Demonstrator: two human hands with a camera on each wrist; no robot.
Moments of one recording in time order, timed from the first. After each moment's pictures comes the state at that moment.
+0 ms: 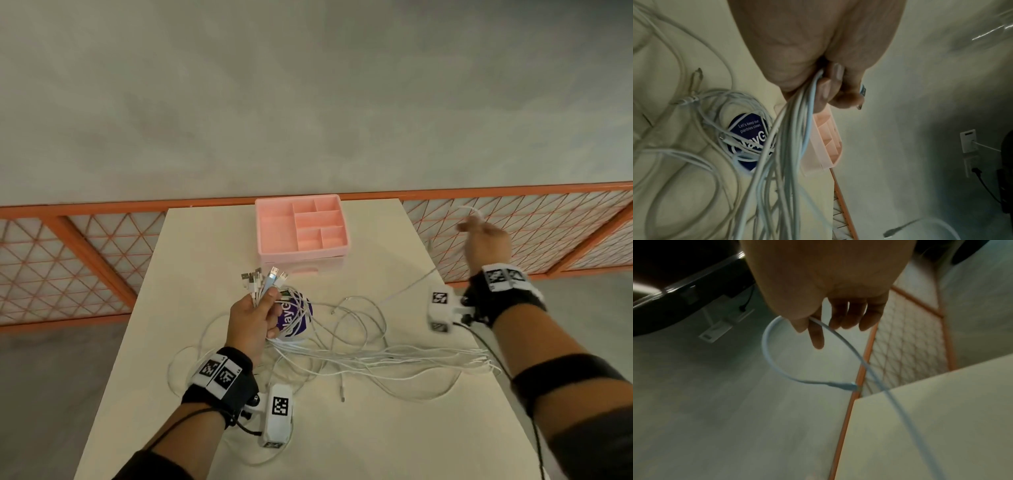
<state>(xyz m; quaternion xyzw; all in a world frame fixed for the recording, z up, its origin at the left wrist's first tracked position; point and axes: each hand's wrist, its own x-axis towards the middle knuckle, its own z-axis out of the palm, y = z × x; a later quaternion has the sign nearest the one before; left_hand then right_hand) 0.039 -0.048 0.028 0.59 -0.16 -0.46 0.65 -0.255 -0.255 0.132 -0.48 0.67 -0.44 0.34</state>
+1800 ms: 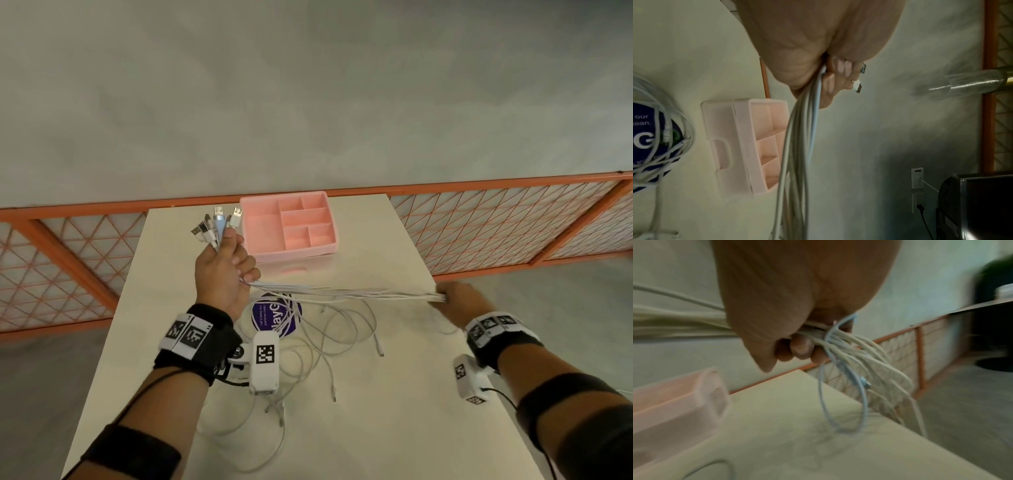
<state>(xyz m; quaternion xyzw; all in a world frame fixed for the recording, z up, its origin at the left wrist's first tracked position) 0.064 -0.090 0.100 0.43 -0.14 -0.45 0.77 -0.313 -0.240 0.042 -0.78 0.61 0.04 0.11</state>
